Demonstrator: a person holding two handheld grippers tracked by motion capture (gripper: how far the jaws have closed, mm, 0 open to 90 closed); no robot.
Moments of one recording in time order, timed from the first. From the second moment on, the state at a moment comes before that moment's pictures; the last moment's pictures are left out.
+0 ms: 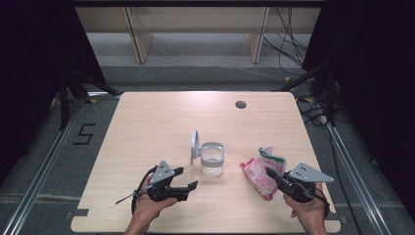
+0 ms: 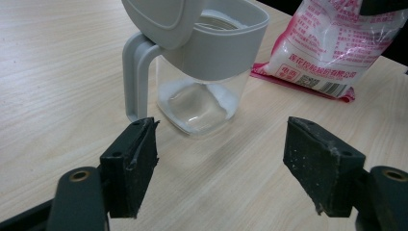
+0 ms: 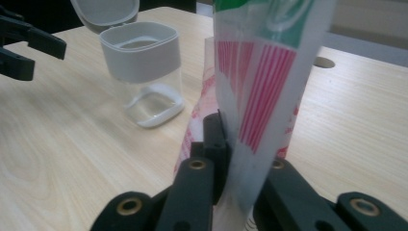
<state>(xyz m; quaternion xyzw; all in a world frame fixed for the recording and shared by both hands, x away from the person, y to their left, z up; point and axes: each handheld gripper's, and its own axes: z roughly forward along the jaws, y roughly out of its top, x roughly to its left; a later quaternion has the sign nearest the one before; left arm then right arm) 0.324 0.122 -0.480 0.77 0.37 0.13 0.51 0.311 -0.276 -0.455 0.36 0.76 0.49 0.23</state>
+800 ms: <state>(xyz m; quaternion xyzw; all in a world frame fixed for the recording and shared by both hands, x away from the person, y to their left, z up) 0.308 0.039 -0.497 0.81 0.31 0.12 0.49 0.343 -0.270 -0.413 0.36 0.72 0.56 0.20</state>
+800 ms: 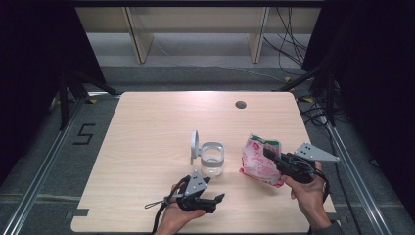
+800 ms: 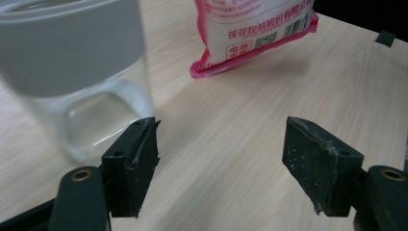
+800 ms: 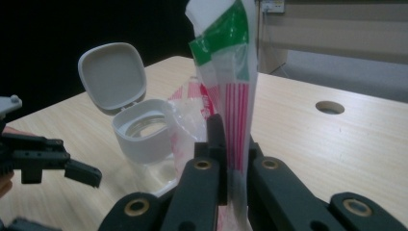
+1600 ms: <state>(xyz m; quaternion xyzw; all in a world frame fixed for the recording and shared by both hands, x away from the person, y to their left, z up) 0.334 -0.053 -0.500 0.82 0.28 0.19 0.45 0.342 -0.255 -0.364 0.32 0.72 0.58 0.19</state>
